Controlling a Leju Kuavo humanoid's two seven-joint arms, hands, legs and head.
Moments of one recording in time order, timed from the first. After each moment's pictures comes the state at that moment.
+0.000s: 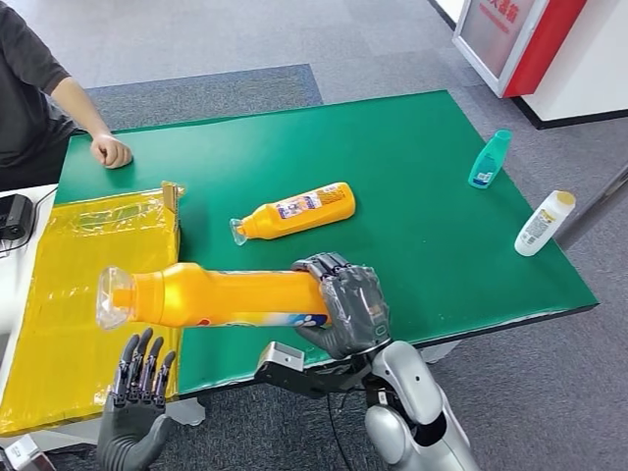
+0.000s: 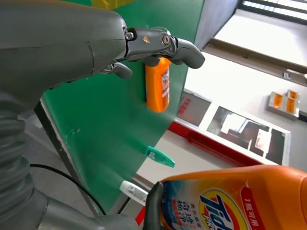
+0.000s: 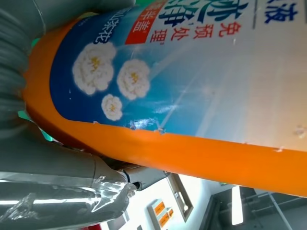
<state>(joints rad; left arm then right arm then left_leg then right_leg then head) 0.37 -0.31 0.08 -1.64 0.00 -0.62 -0.41 -0.03 0.14 0.36 -1.68 1.18 -0.14 -0.10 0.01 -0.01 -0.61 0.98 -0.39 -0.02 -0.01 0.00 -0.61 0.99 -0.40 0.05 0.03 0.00</state>
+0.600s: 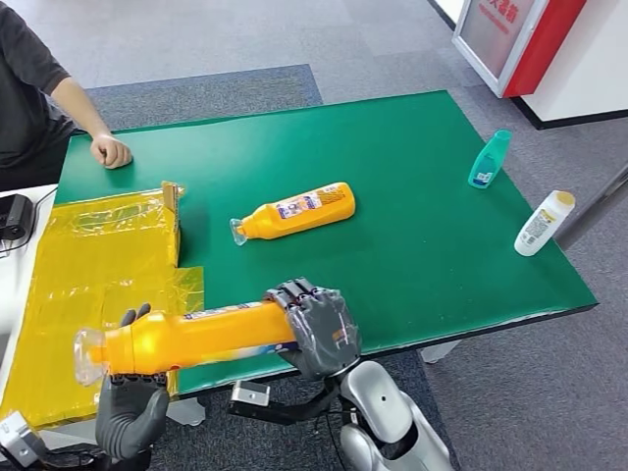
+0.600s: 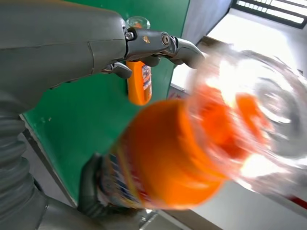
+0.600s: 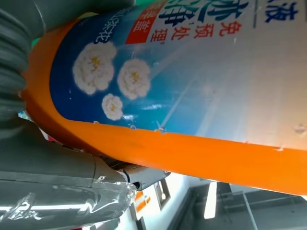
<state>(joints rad) 0.35 -0.25 -0.09 -1.76 0.16 -0.42 -0.30 -0.04 0.16 0.45 -1.50 1.36 -0.28 -0.10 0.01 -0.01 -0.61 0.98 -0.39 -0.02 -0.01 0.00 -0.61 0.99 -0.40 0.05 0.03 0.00</state>
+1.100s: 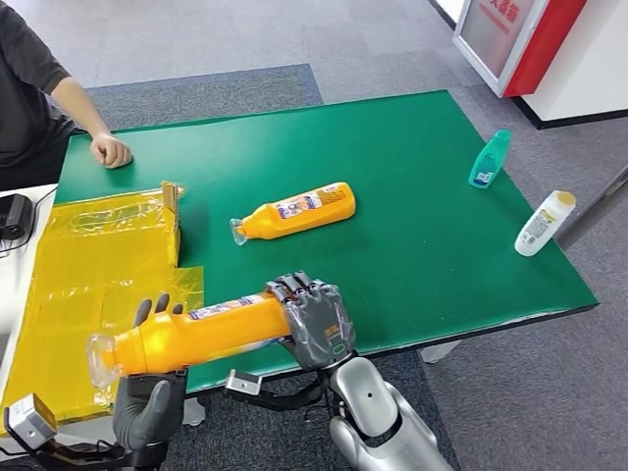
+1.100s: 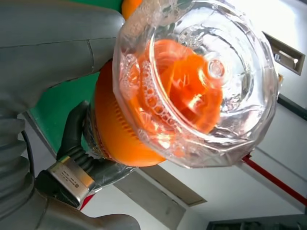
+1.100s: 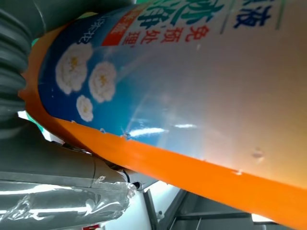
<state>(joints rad) 0.31 -0.18 -0.25 -1.76 0.35 -0.36 -0.25 -0.11 0.17 0.47 -1.33 1.47 -0.42 -0.03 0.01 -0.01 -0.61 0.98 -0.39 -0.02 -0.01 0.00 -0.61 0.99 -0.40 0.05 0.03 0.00</state>
